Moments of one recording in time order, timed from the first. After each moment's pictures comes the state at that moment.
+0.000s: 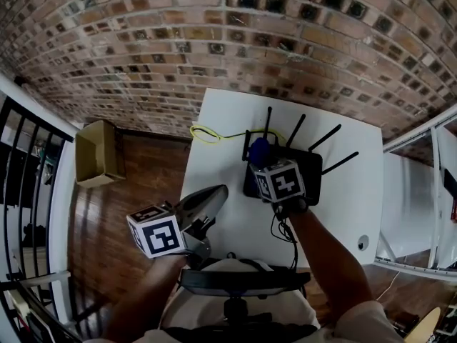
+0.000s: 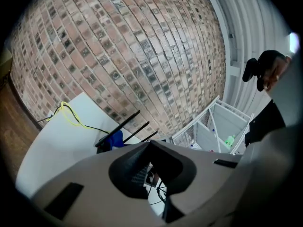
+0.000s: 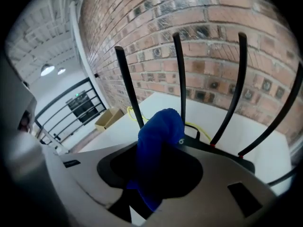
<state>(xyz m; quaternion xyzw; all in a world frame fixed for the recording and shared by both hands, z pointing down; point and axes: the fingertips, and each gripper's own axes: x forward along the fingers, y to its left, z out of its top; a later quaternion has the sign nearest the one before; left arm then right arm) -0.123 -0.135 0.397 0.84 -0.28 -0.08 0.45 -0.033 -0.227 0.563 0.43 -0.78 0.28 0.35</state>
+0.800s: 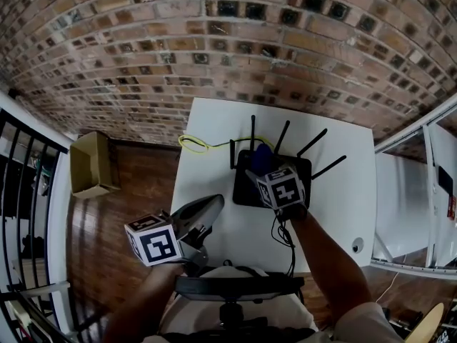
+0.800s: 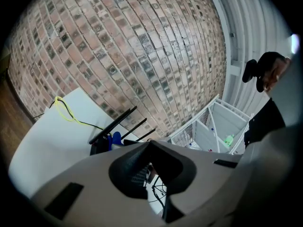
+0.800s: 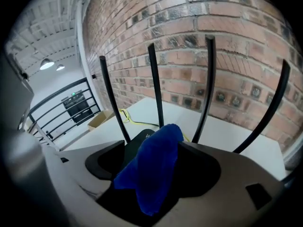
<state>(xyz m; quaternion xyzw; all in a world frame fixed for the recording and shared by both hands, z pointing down) -0.094 -0.136 0.395 0.84 -0.26 -0.07 0.46 0.013 -0.244 0.556 0.46 -0.79 0.23 0.33</state>
